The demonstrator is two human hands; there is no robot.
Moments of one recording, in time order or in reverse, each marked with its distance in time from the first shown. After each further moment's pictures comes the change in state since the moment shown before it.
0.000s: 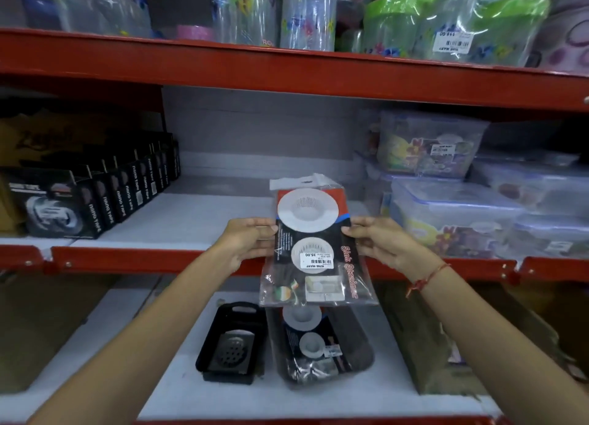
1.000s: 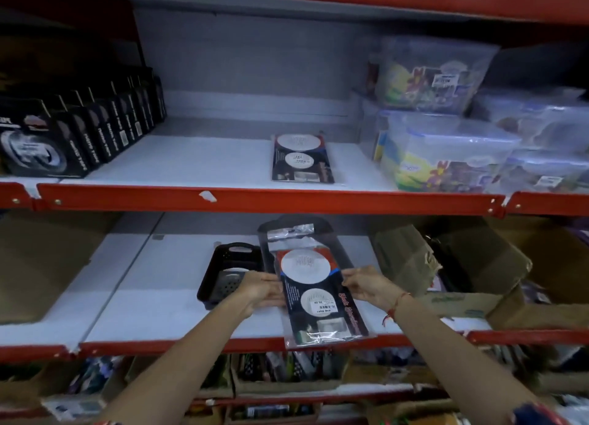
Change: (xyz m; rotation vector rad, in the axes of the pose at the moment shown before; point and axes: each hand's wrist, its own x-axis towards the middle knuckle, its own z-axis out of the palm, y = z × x) left_hand -0.038 -0.192 0.011 0.141 -0.069 -0.417; right_hand -0.026 0.202 -0.035 -0.251 0.157 0.458
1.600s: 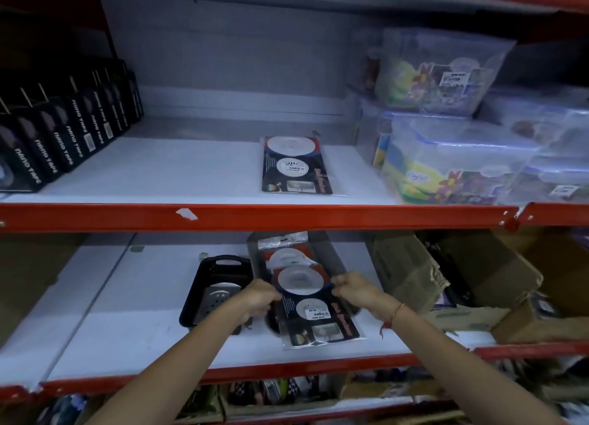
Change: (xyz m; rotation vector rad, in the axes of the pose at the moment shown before) left_hand 0.055 0.018 0.006 0.369 -0.065 -0.087; right_hand 0.000 -0.035 0.014 -0.609 -0.008 -0.169
